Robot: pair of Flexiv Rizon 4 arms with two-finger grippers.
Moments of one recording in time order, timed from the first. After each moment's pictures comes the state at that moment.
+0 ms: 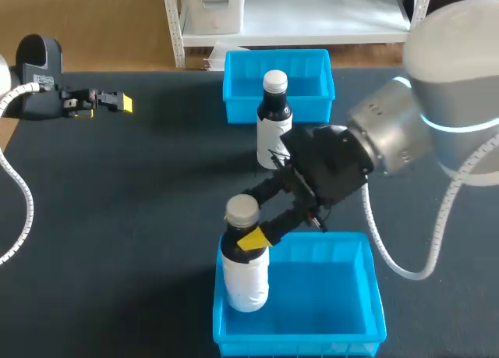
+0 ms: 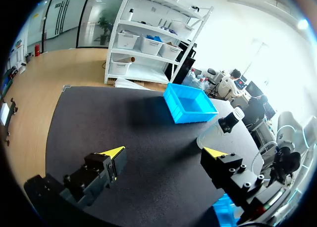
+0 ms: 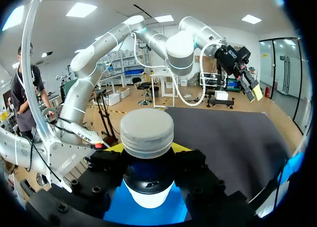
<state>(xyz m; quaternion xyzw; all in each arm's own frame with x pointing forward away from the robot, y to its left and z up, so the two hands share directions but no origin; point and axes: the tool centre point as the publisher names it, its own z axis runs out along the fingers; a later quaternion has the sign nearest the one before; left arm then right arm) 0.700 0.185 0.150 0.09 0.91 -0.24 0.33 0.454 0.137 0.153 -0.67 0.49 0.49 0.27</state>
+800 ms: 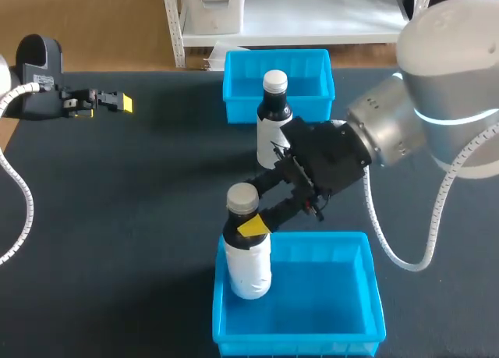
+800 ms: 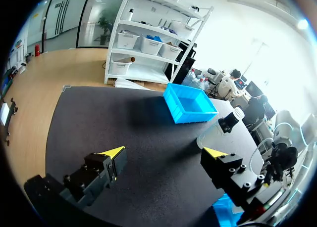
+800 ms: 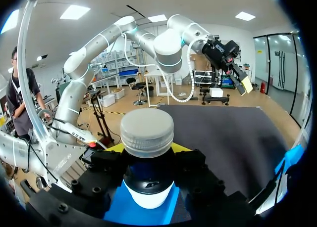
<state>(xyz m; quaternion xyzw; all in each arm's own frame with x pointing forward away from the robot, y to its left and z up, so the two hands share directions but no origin) 0.700 0.185 0.150 0.09 0.91 -0.24 0.33 0.479 0.132 0.145 -0.65 0.52 0.48 0.28</state>
